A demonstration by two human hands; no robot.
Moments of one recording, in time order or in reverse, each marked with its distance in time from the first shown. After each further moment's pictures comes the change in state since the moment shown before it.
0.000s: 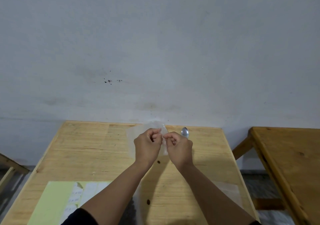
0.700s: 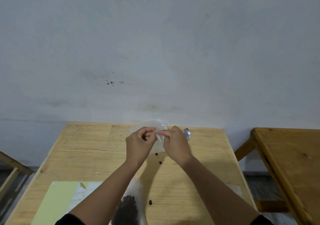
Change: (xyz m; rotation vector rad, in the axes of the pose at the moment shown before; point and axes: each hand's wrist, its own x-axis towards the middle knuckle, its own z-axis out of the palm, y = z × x) left_hand 0.004 0.001 -0.028 -0.035 0.027 0.084; right_hand 0.017 -0.022 -0.002 -0.267 -0.303 -0.048
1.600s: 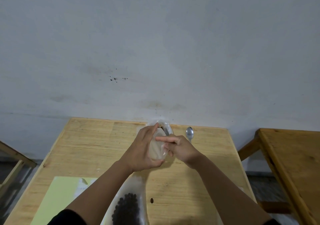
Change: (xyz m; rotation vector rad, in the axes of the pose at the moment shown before) left_hand 0.009 -0.036 -0.022 0.459 -0.497 0.473; right_hand -0.001 0.028 -0.005 0.552 -0.443 -0.037
